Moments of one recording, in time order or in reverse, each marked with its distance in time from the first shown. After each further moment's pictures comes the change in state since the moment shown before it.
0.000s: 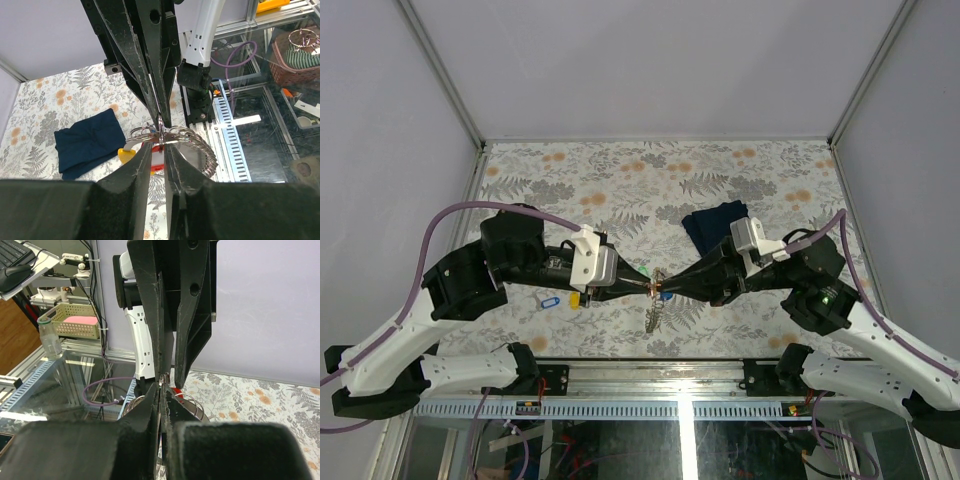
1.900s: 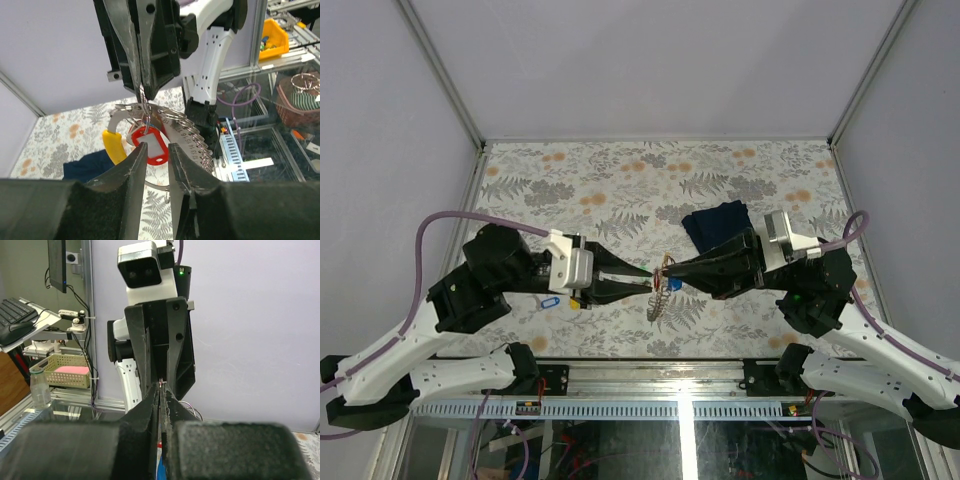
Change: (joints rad) left arm -0.001 -0.112 -0.214 0.330 -0.001 -0.110; right arm 0.000 -0.007 -0.081 0.378 0.116 0.156
